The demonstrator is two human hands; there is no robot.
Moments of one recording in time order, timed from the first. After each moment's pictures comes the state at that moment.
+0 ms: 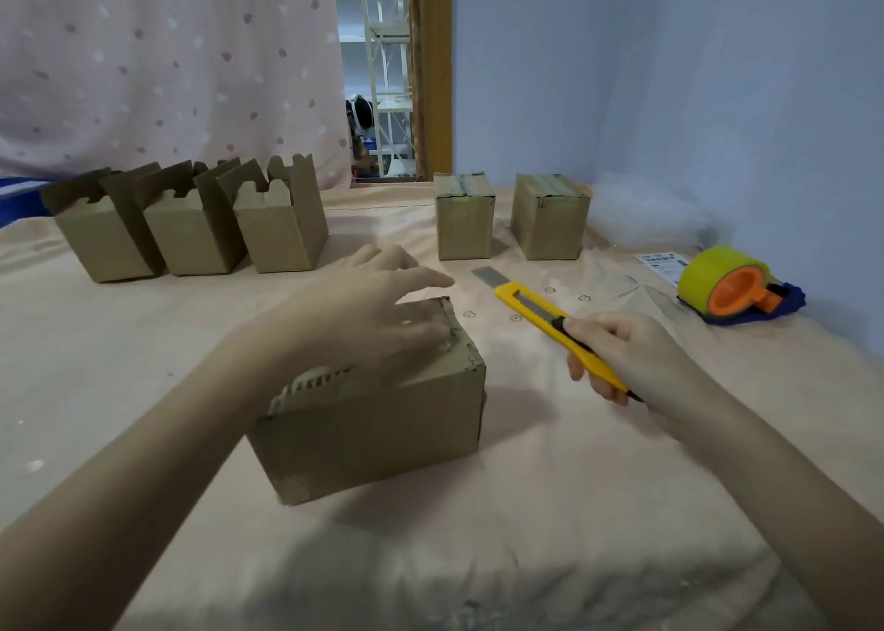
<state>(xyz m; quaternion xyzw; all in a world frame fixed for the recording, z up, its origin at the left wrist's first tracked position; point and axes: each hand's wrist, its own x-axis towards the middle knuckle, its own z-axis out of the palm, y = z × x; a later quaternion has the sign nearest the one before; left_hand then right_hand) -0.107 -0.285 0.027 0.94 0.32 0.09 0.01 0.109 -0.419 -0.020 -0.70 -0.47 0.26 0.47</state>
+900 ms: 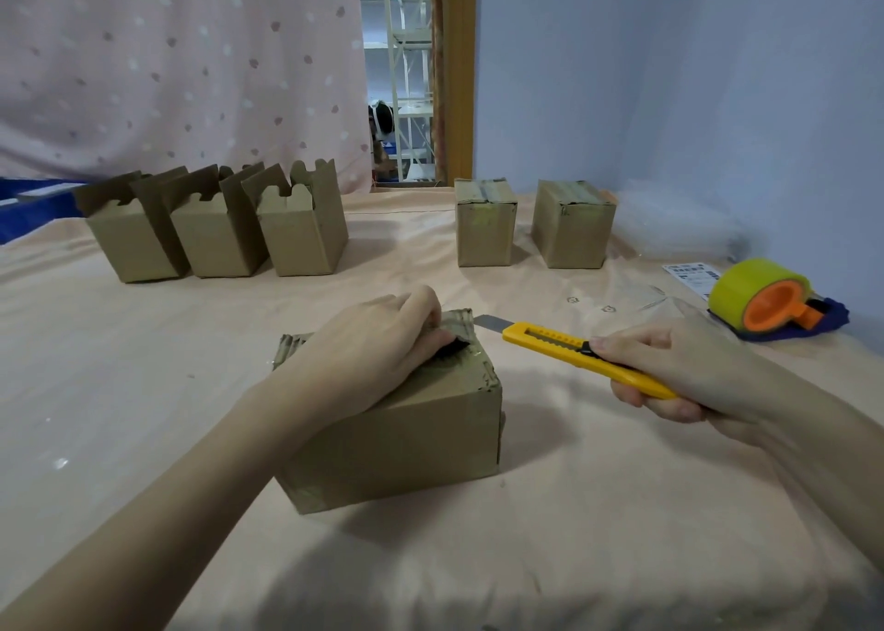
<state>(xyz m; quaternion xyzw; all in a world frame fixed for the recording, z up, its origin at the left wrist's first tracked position) -0.117 -0.296 0.003 0.94 0.30 0.17 -0.01 0.122 -0.422 0.002 -0.70 -0.50 0.35 0.38</state>
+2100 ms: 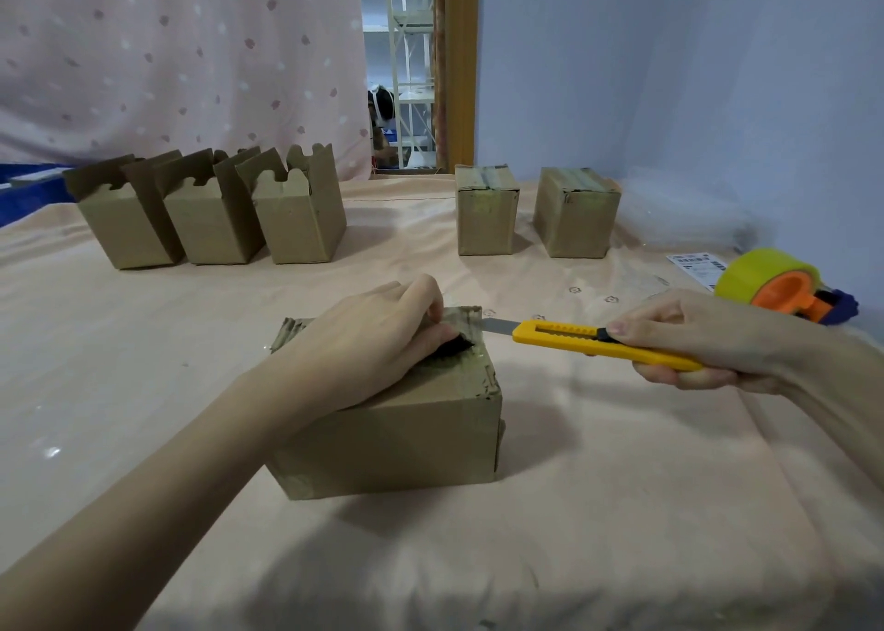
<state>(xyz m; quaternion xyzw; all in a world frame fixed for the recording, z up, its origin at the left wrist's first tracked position) -0.117 -0.296 0.003 0.94 0.30 0.16 0.04 0.190 -0.381 -0.016 -0.69 -0.57 0.35 0.27</state>
